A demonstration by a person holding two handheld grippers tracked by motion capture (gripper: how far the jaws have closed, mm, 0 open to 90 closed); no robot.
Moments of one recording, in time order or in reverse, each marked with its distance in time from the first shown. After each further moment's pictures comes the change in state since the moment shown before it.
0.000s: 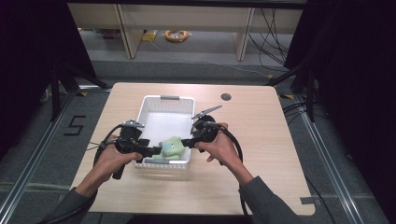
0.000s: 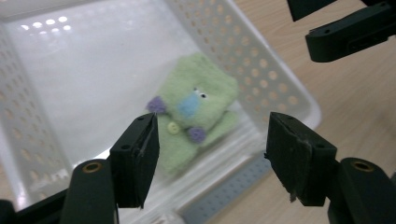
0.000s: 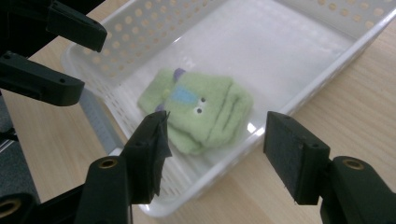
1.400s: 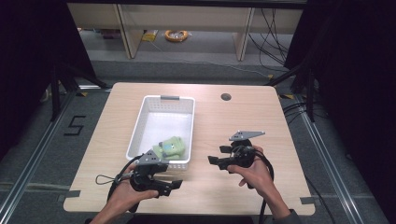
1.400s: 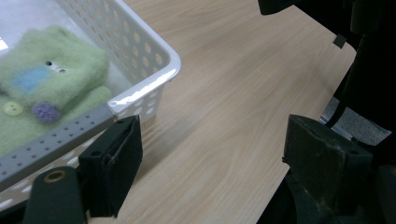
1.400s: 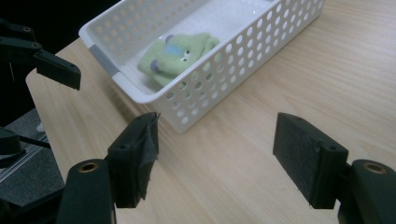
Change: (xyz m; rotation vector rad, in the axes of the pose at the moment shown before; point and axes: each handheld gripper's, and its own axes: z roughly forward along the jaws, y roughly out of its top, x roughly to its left) left arm -0.078 -0.057 0.017 -0.100 -0.139 0.093; right arm -0.026 -0.096 -0.055 -0.174 0.041 0.029
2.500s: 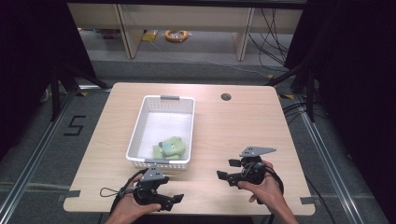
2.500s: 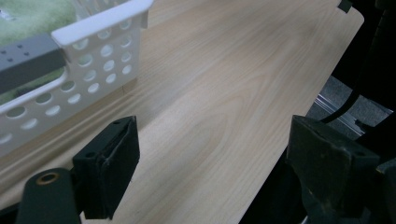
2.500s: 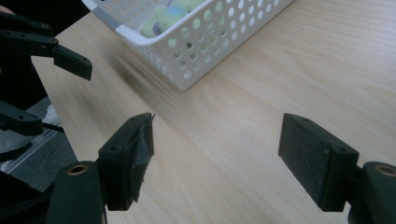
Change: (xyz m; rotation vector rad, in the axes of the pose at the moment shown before) left arm -0.009 -0.036 0.016 0.036 -0.012 0.014; right arm 0.000 -0.047 -0.017 0.011 0.017 0.038
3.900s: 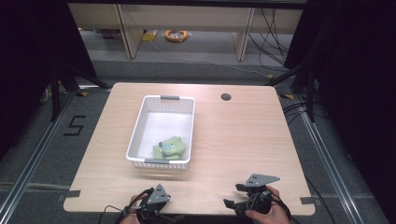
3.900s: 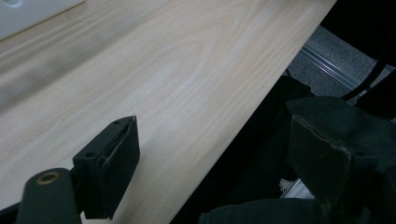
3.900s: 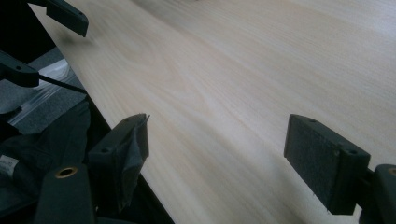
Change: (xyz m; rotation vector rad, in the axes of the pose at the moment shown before) left arm -0.024 -0.045 0.014 0.113 0.023 0.080; right arm 0.009 -0.075 -0.006 0.077 -0.041 -0.087
